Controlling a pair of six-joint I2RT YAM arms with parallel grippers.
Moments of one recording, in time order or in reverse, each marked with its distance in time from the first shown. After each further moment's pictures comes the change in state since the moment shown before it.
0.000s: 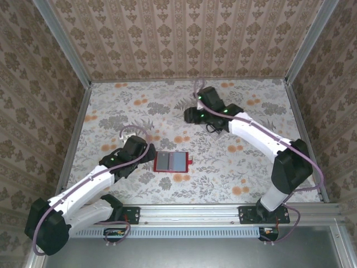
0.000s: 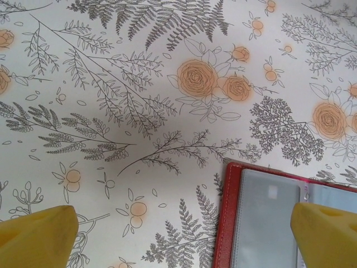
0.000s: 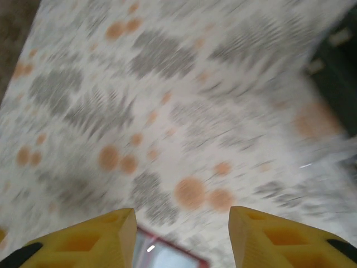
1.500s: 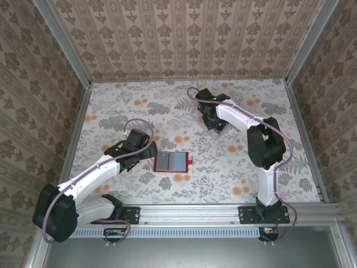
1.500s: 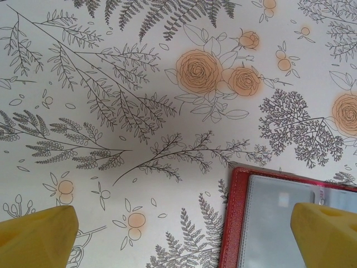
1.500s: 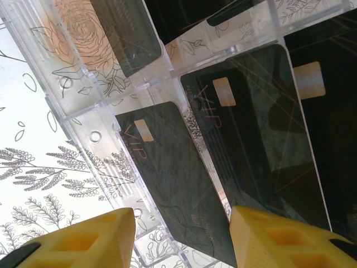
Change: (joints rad) left arm 0.058 0.149 0.075 -0.006 0.069 0.061; right arm -0.086 0.381 0.230 -0.426 0.391 -0.308
